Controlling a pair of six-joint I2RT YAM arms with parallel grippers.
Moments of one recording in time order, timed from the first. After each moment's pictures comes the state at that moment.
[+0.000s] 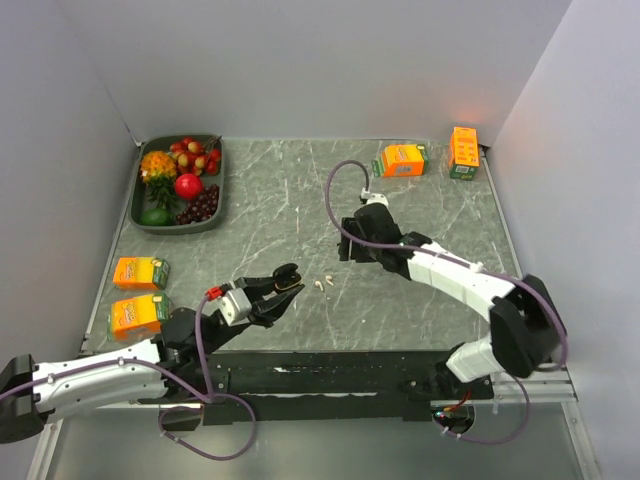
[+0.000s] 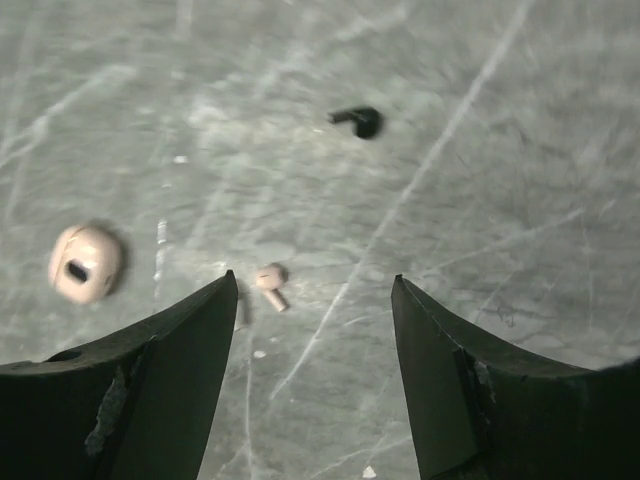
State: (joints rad) left arm -1.18 0.60 0.24 0.76 -0.13 0.14; right arm 0.66 1.39 0.92 -0.29 0.18 0.52
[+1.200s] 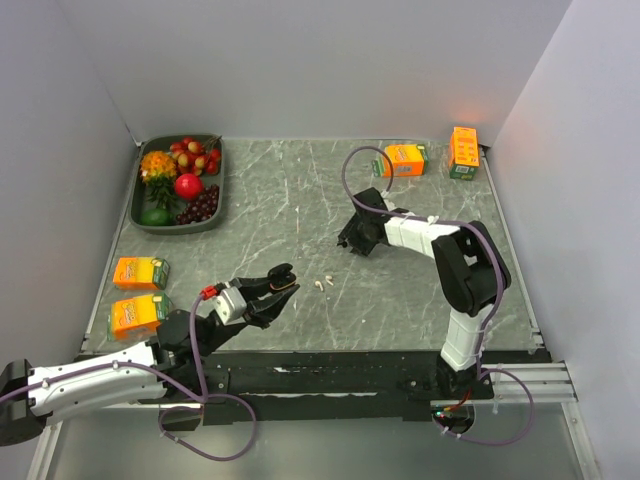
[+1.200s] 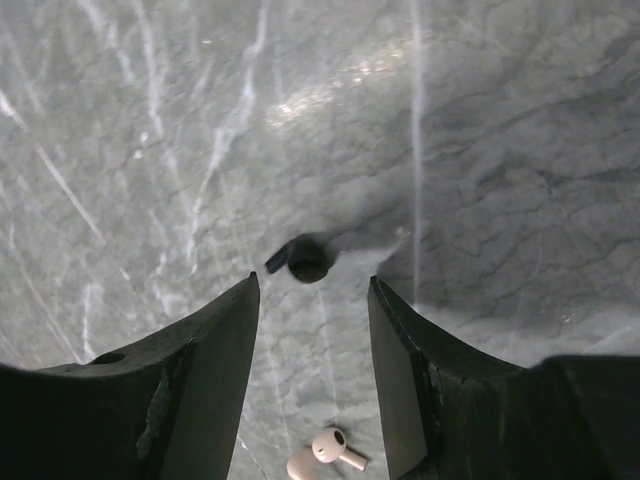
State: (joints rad) left arm -1.18 0.53 0.23 0.69 -0.17 0.11; right arm 0.47 1.85 1.14 -0.29 0.06 1.06
